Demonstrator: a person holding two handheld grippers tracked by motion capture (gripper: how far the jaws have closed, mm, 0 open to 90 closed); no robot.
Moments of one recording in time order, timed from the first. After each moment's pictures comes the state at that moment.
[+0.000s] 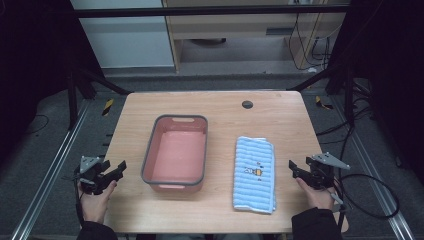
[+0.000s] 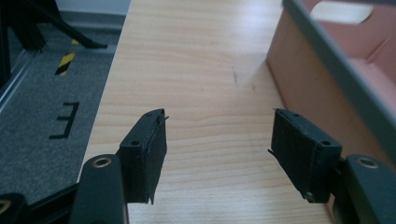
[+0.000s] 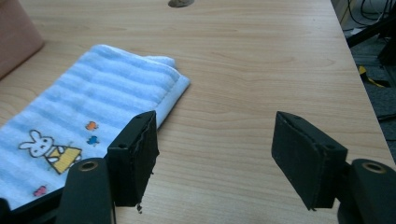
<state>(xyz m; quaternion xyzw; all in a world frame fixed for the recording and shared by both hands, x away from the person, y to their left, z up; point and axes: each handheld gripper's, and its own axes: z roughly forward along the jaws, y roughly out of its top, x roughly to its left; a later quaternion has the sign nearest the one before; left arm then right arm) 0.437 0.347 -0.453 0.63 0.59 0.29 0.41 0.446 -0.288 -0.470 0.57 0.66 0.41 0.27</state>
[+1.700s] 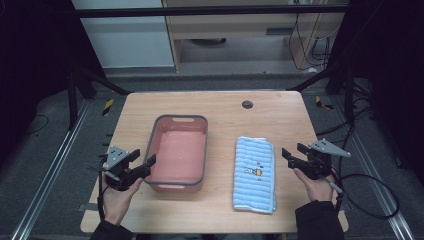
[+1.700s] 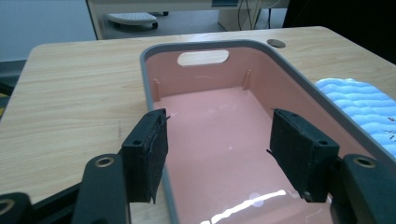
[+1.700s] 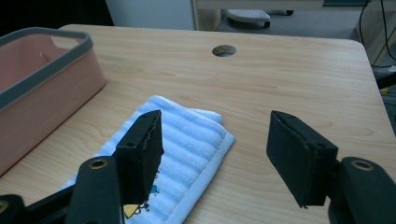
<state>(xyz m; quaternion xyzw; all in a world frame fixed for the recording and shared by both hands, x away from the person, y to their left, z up) 0.431 0.253 -0.400 0.69 0.49 0.27 0.46 0.454 -0.266 -0.420 0.51 0.67 0.46 0.27</state>
